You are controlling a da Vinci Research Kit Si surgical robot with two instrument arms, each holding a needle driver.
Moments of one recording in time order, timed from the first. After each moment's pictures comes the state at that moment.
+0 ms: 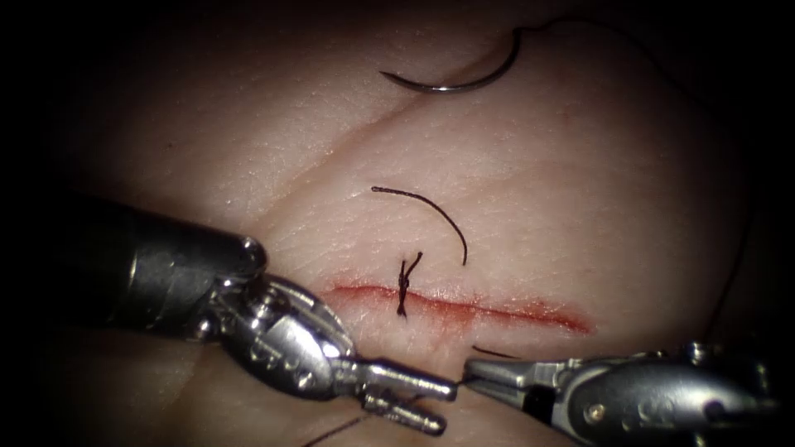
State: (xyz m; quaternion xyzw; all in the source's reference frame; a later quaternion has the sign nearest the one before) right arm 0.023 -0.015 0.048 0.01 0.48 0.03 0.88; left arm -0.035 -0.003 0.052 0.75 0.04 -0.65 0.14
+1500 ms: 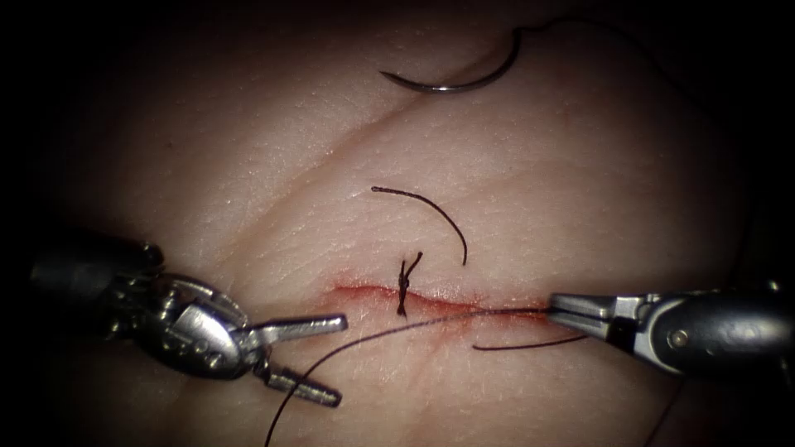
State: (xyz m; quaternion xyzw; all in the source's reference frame) right arm 0.018 -0.011 0.050 0.00 0.50 0.05 0.86; left arm -0.028 -0.005 0.055 0.69 -0.06 -0.72 0.08
